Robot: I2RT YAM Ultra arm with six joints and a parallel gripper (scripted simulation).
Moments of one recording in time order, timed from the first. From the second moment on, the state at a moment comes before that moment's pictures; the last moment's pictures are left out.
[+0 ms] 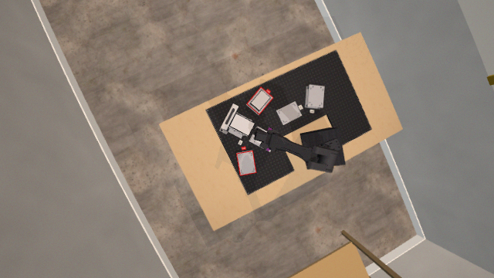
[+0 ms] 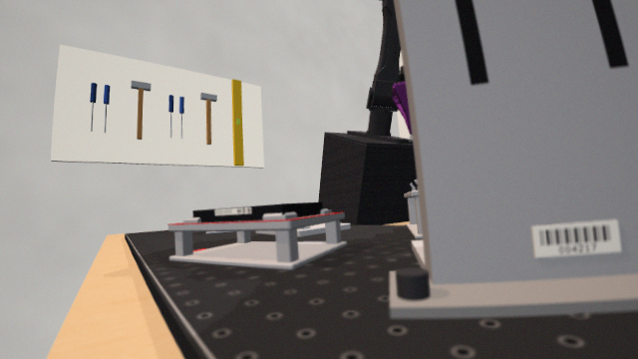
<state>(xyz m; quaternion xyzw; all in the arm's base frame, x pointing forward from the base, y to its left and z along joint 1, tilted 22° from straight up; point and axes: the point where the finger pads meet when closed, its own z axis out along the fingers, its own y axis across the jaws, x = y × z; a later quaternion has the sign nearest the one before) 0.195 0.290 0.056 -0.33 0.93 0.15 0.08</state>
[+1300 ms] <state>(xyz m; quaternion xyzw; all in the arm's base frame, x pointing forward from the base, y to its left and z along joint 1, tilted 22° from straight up) 0.199 0.301 0.037 -0.33 0.93 0.16 0.09</state>
